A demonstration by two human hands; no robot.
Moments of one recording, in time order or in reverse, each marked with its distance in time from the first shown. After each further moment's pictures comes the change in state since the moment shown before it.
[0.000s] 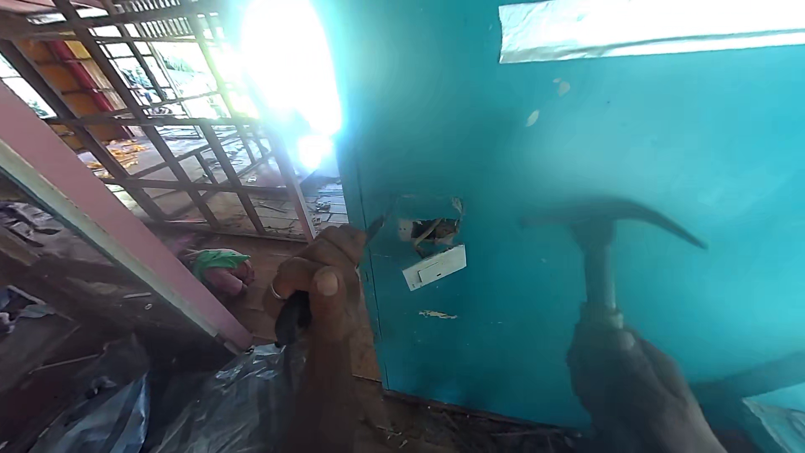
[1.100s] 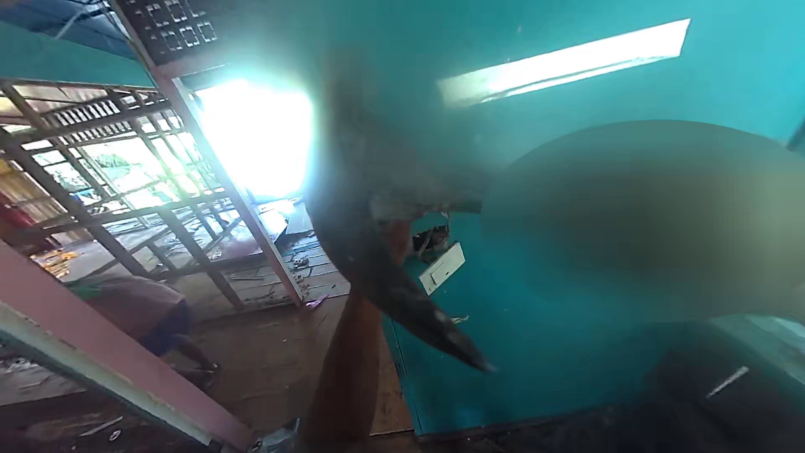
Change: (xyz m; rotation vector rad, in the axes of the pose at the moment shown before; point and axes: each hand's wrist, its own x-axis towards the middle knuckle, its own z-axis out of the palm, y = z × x) left_hand 0.057 0.015 0.021 0.688 -0.291 -0.244; right_hand 0.012 -0.249 0.161 -1.572 -0.039 -0.668
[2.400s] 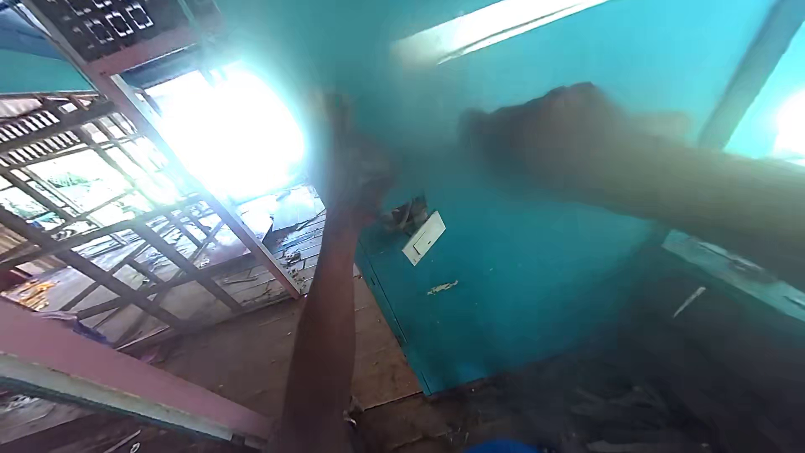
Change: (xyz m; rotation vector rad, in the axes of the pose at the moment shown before) left_hand 0.047 -0.061 0.035 -0.527 -0.312 0.100; right_hand 0.001 0.036 0.051 -0.139 0.068 0.121
